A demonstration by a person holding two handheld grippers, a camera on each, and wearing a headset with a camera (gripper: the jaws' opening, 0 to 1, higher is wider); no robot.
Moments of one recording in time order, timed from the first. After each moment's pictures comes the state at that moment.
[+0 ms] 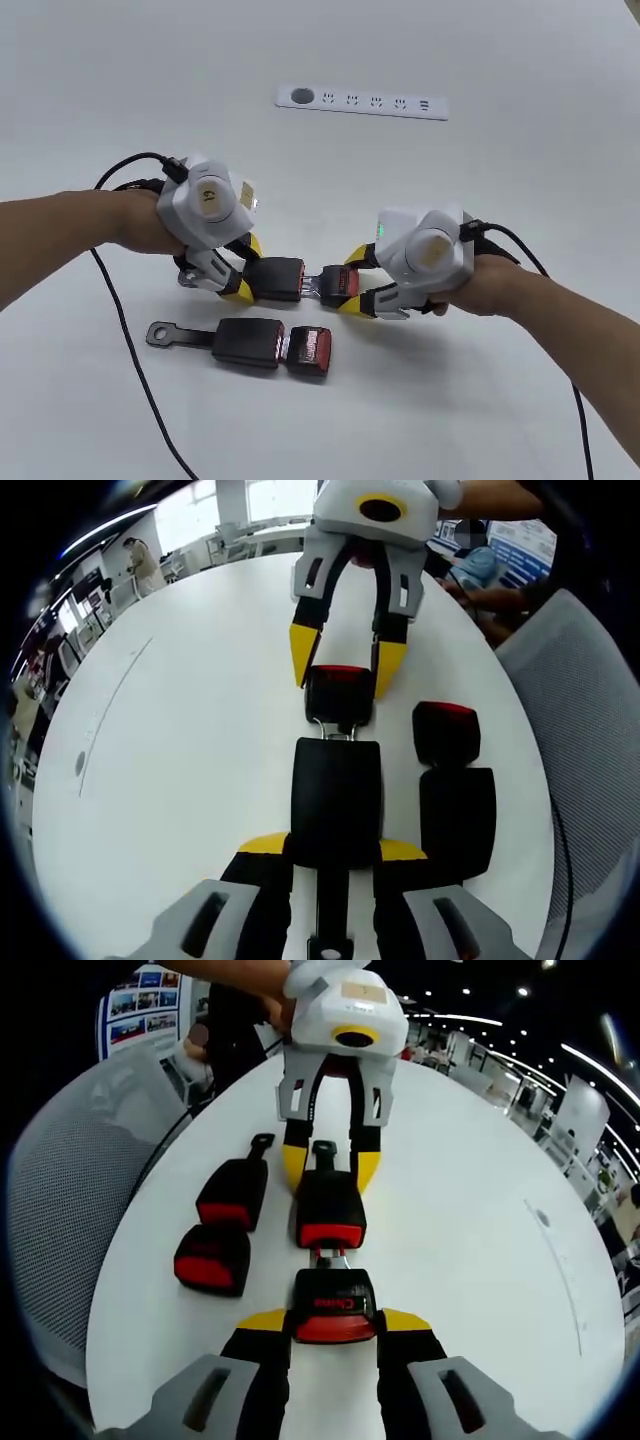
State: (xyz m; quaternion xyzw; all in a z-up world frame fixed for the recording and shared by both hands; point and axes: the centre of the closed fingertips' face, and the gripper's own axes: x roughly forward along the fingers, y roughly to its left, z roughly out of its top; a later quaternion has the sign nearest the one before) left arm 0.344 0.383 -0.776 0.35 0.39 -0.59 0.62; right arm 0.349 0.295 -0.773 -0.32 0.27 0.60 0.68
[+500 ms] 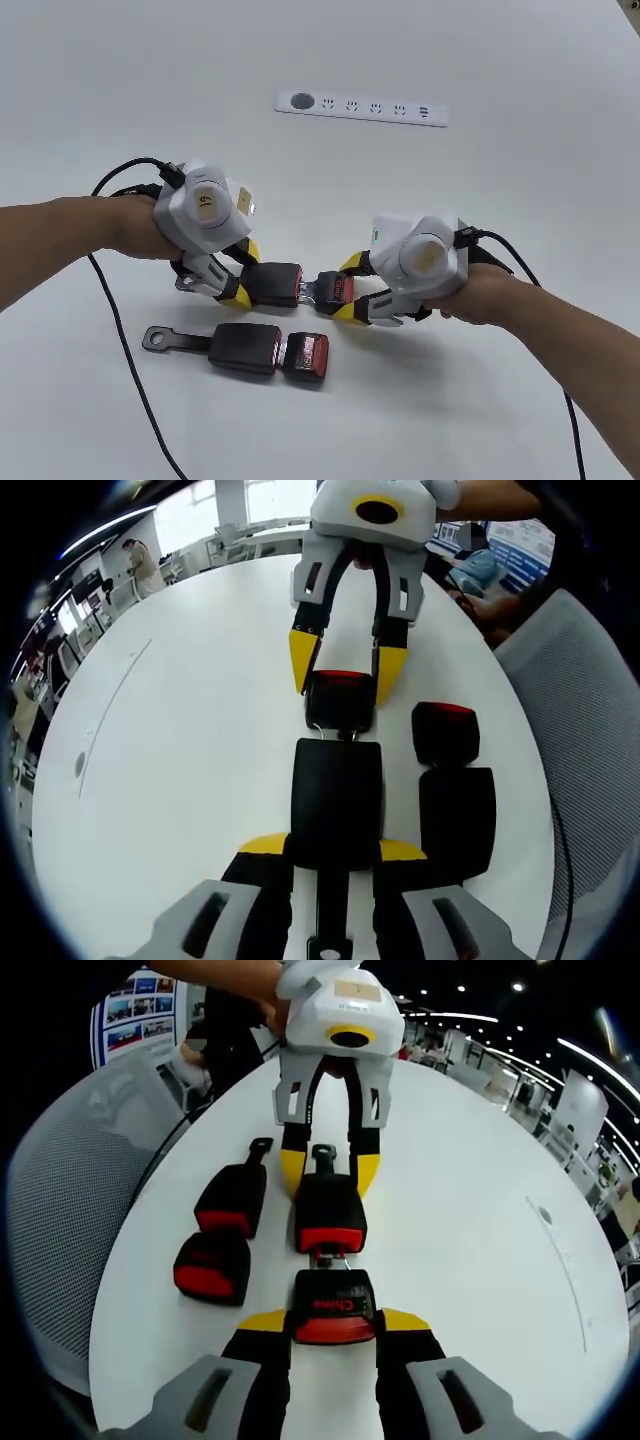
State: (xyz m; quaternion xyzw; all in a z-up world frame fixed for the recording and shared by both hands) left arm 0.344 0.384 -0.777 0.34 0.39 -0.59 0.62; right arm 0.347 0.301 -0.774 -0.31 0.28 0.61 0.68
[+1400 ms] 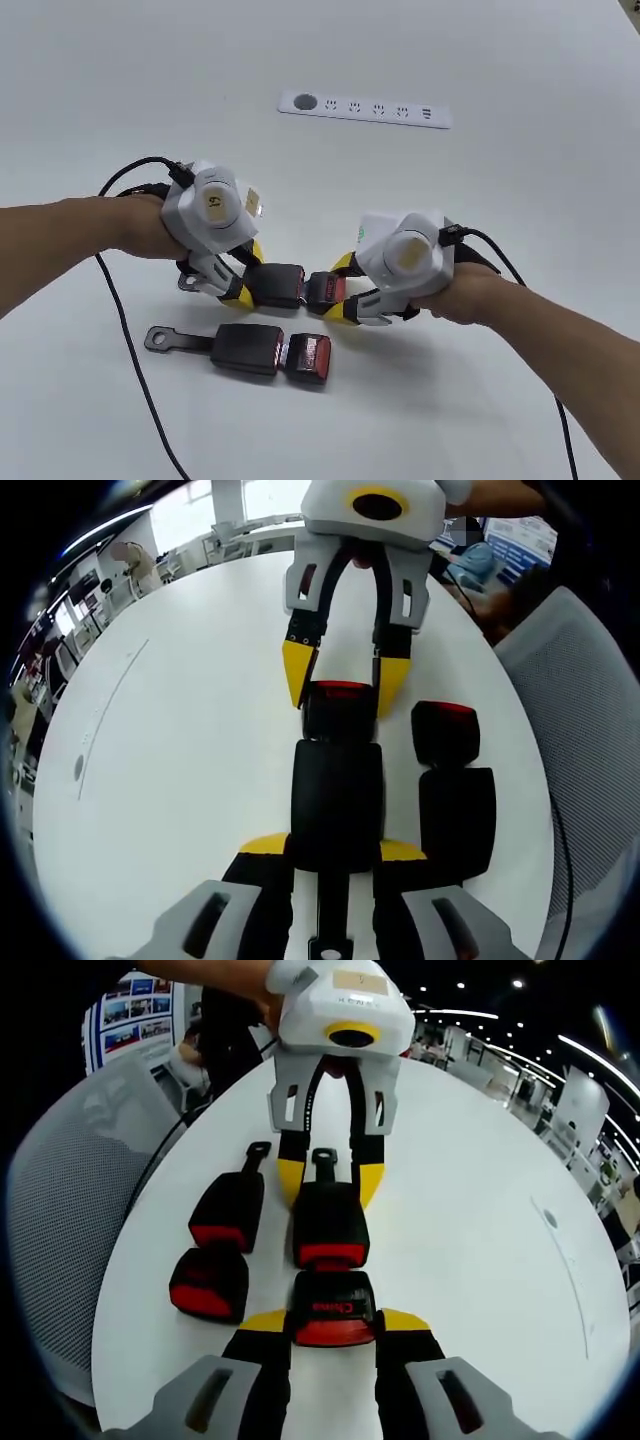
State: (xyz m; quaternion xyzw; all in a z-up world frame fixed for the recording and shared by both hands) left arm 0.344 0.383 -0.778 0.35 0.39 -0.59 0.61; right arm 0.347 0.313 -0.775 -0.31 0.29 0.60 0.68
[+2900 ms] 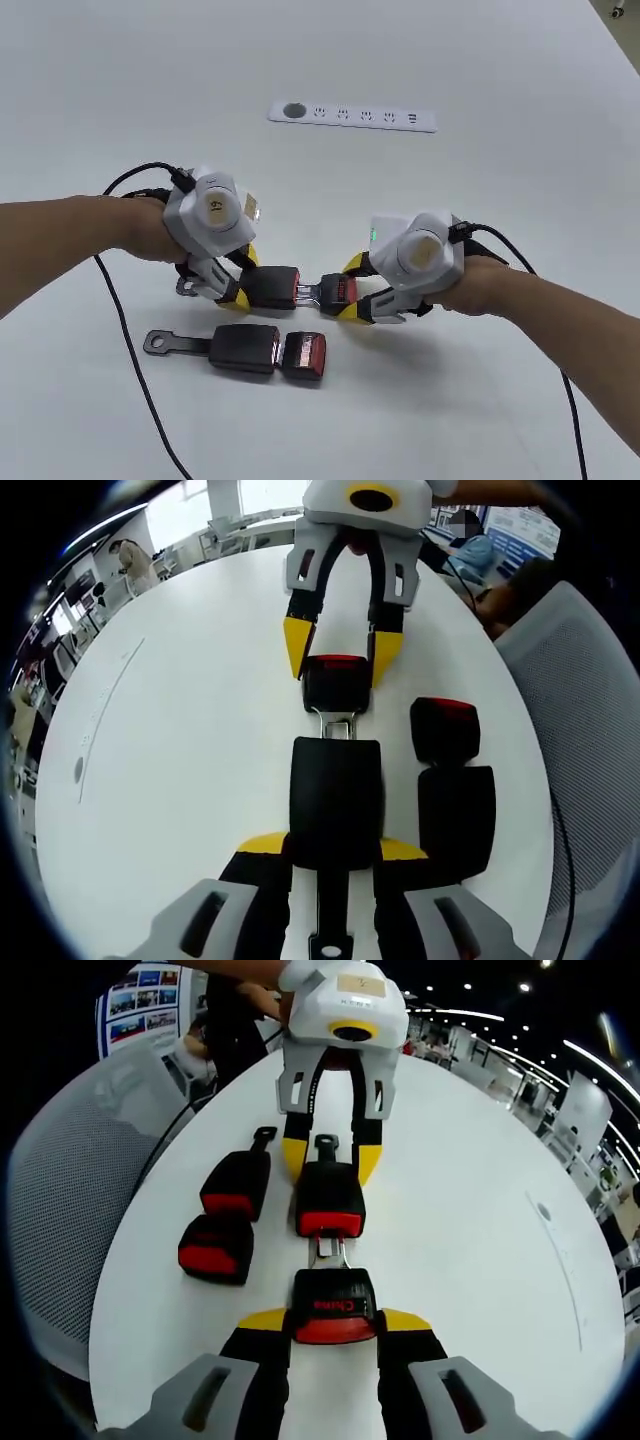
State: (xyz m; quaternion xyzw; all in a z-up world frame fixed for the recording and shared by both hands) left arm 0.349 0.387 -0.782 0.37 0.40 -0.59 0.60; right arm 0.350 0.283 -0.774 -0.32 0.28 0.60 0.67
